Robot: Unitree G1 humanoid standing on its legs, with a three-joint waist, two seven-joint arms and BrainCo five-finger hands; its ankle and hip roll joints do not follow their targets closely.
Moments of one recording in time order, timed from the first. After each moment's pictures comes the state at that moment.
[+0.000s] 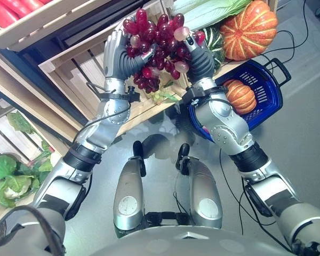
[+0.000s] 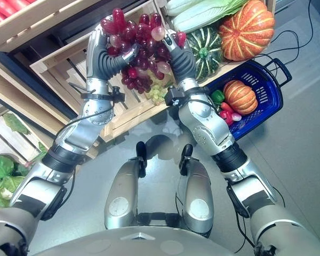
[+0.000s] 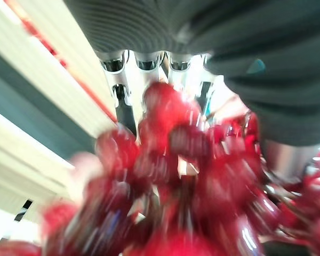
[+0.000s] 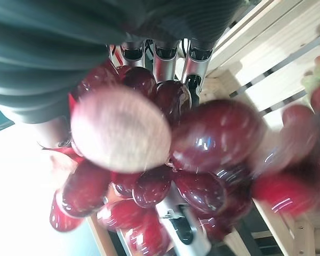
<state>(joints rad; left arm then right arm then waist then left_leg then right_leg) -0.63 0.48 -0.40 -0.02 0.24 0.07 0.56 -0.68 -0.33 0.45 -0.08 0.77 -0.02 -0.38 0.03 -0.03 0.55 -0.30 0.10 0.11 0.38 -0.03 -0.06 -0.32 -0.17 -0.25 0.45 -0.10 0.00</state>
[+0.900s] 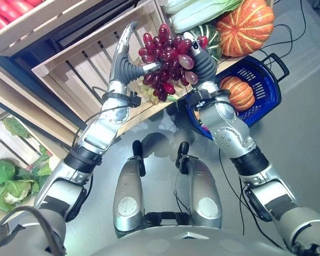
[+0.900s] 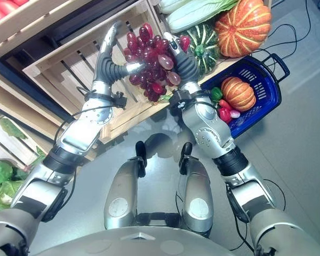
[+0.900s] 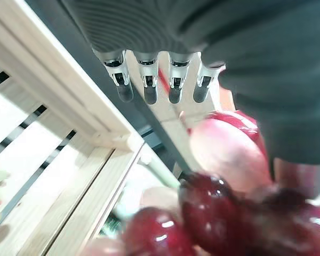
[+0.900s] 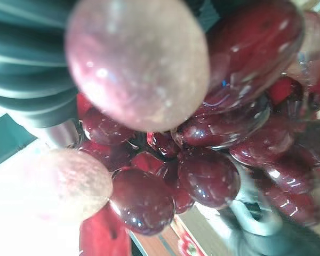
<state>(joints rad) -0.58 0.47 -0.40 -0.02 0.02 0.12 0.44 -0.59 -0.33 0.37 -0.12 0.90 -0.05 -0.29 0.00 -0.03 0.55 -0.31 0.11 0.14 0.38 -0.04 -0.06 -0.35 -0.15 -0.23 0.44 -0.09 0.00</state>
